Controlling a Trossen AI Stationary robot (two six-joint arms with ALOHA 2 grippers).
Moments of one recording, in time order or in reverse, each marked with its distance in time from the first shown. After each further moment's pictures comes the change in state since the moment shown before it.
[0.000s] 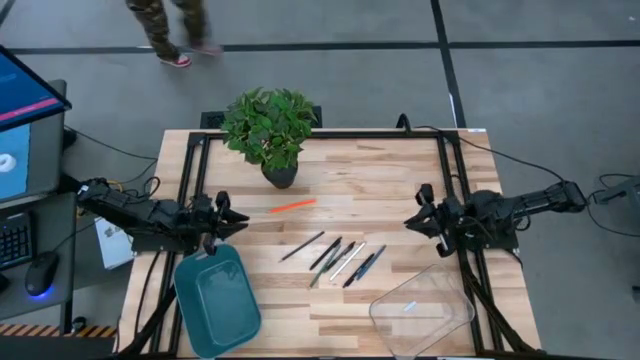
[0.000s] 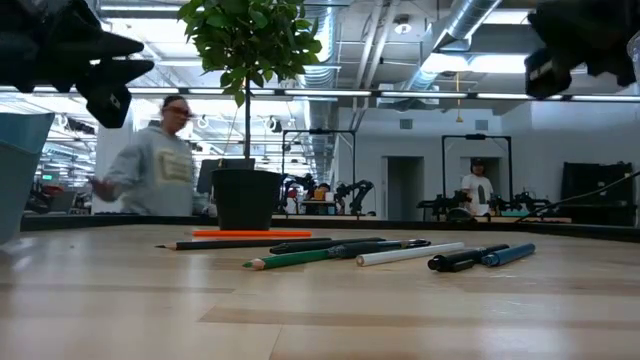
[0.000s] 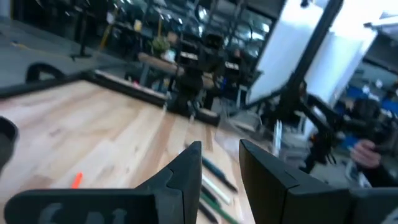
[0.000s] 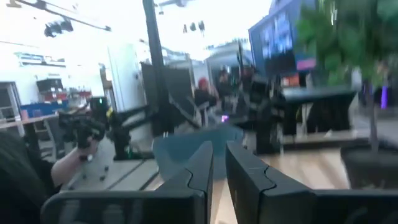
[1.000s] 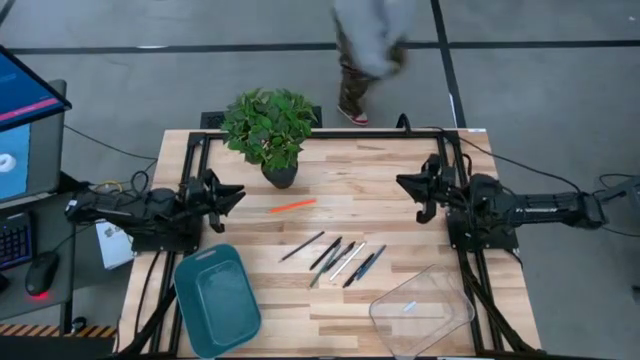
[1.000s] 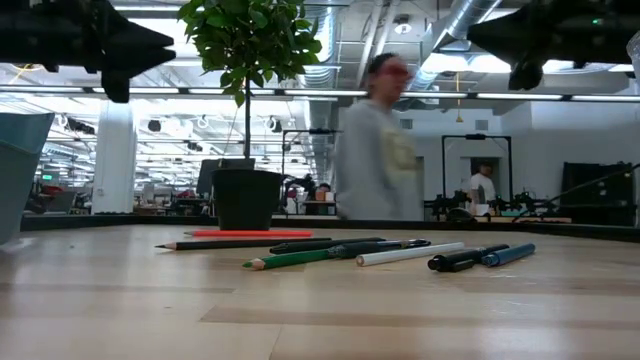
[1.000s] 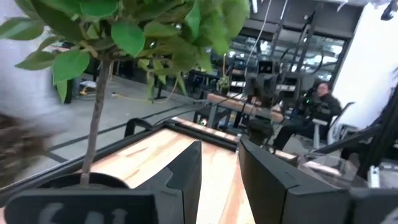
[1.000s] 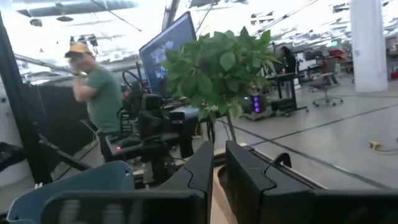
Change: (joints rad) left arm 0.233 0.060 0.115 0.009 -0.078 0.157; right arm -0.306 0.253 0.183 0.035 0.171 0.038
